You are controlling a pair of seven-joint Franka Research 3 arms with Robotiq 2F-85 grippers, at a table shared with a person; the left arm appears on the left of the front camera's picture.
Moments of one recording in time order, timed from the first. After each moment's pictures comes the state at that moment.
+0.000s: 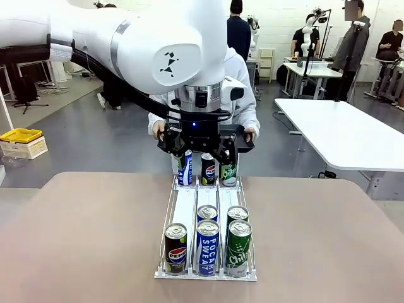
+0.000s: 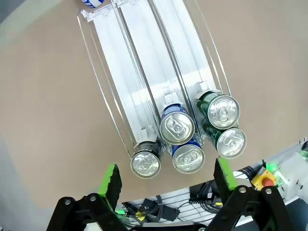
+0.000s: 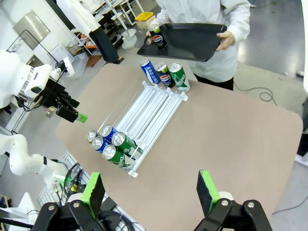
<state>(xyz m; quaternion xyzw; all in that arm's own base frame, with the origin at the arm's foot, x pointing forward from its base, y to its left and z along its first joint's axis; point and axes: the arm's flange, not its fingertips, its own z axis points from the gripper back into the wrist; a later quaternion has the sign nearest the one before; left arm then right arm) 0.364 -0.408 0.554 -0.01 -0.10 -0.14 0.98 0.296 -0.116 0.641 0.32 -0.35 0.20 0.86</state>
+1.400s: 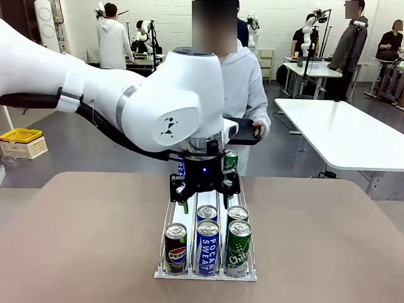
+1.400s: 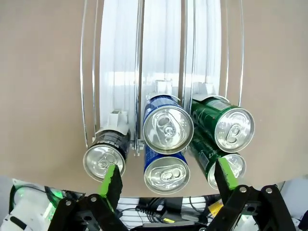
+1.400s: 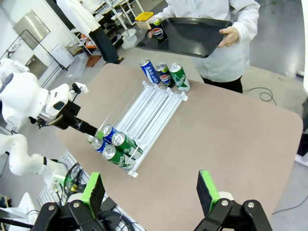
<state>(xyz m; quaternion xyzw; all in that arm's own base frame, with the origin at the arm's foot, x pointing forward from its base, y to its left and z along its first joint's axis) 0.344 -0.414 0.468 -0.05 -0.08 0.06 0.99 0.296 -0.116 0.641 0.32 -0.35 0.20 0.86</state>
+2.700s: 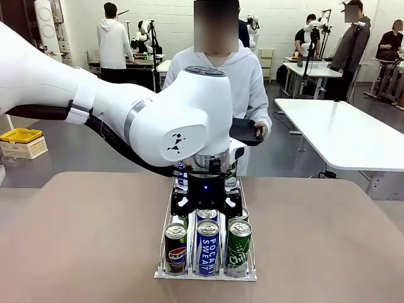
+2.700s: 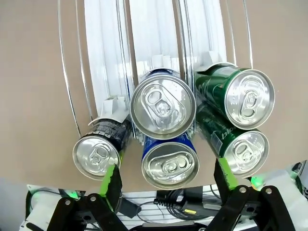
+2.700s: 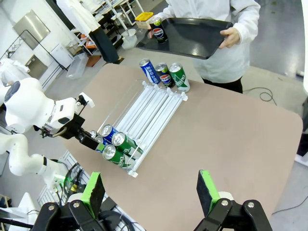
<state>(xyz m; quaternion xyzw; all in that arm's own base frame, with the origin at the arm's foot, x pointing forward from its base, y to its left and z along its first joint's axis) 0.330 -0.424 0.443 -0.02 -0.05 -0.02 1.00 0.296 -0.116 0.641 0.32 -0.35 0.20 0.86</state>
